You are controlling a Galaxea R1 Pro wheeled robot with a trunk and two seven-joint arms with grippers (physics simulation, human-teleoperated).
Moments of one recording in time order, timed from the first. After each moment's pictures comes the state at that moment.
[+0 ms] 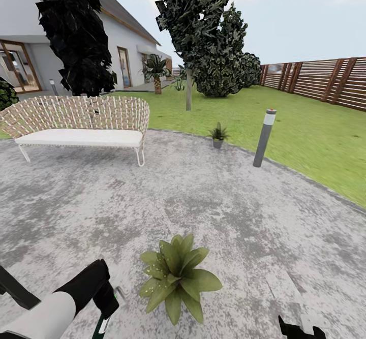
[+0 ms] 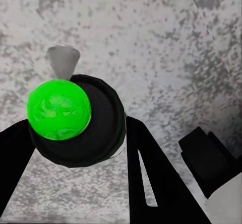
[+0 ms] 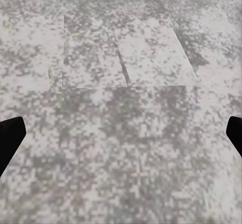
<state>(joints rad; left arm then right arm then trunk) -0.68 0.13 -0.30 -0.42 -0.68 0.65 -0.84 -0.36 -0.18 -0.48 -0.20 0.29 -0.39 0.08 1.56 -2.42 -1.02</state>
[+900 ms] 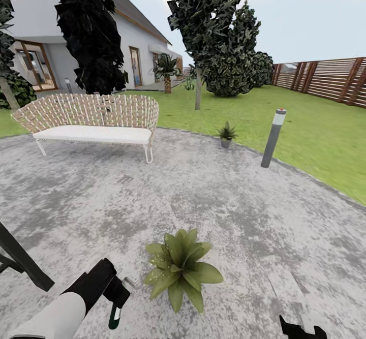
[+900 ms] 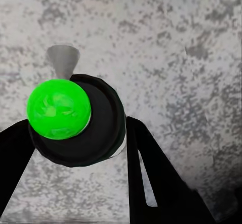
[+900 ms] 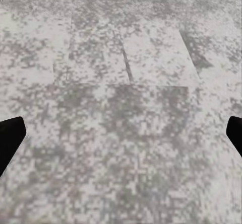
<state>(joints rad) -0.67 0.05 -0.06 -0.42 -0.66 0.65 -0.64 -0.36 -0.19 -0.48 -0.20 0.29 -0.40 0.08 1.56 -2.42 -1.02</state>
